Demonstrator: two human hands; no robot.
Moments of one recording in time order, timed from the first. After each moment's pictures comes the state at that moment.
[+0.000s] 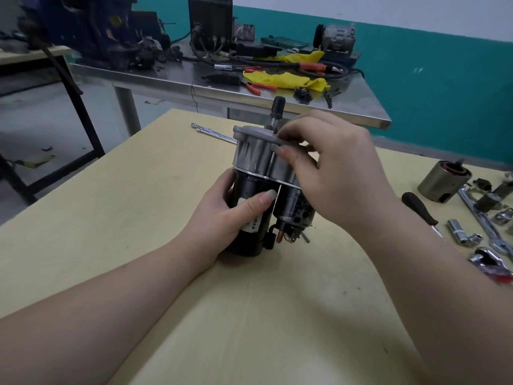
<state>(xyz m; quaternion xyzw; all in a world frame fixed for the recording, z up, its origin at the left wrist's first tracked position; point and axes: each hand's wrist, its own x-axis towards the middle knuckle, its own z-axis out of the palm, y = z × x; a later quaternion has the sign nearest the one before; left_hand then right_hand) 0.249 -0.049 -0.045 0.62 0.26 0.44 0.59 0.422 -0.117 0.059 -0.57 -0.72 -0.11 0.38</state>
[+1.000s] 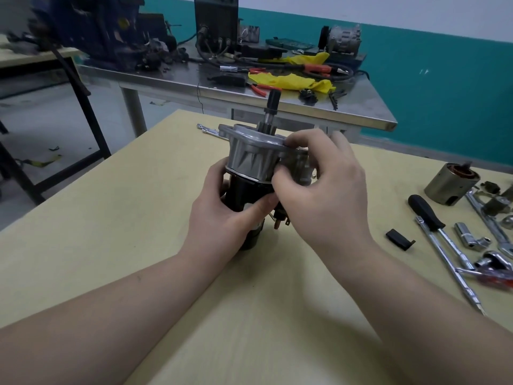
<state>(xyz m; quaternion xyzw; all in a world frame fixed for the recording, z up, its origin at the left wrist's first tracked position) 0.249 -0.058 -0.052 0.64 0.37 0.54 0.41 0.381 -0.128 0.029 -0.65 -0.56 -0.05 0.51</state>
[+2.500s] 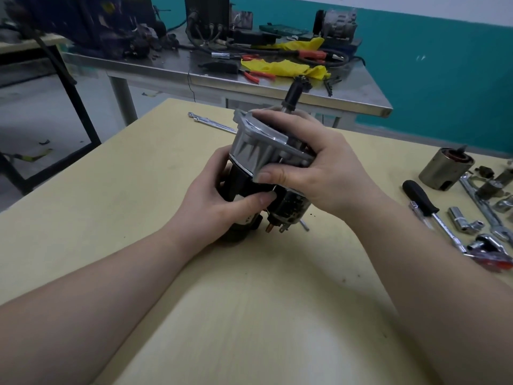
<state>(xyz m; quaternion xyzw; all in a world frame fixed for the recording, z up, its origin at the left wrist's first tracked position) 0.239 -0.036 -0.052 0.71 0.21 0.47 0.48 0.432 -0.113 0.037 -0.48 -0.72 0.21 0.45</state>
